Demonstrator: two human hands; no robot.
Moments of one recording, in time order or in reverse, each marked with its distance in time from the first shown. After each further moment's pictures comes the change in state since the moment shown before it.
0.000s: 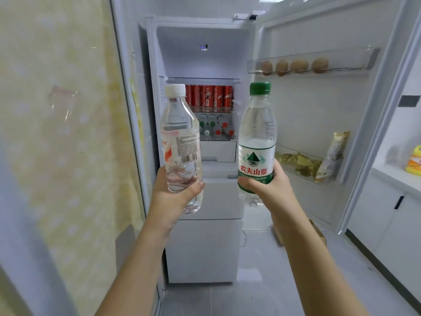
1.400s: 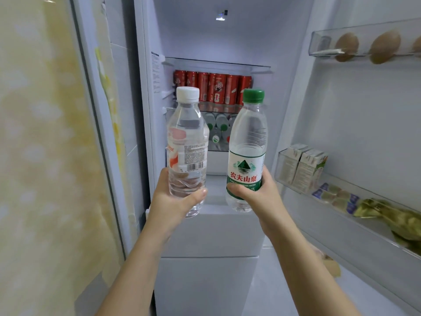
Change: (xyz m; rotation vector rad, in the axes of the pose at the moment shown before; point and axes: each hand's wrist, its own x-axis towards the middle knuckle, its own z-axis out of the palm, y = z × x) left_hand 0.272 -0.171 -0.025 0.037 -0.061 -0.075; right_hand 0.263 0.138 0.111 -0.034 -0.059 0.074
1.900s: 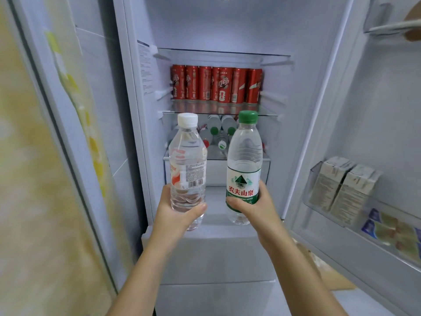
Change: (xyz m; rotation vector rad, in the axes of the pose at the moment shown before) left_hand 0.101 -0.082 0.002 0.107 0.023 -0.090; right_hand 0.111 0.079 0.019 0.021 0.018 0.090
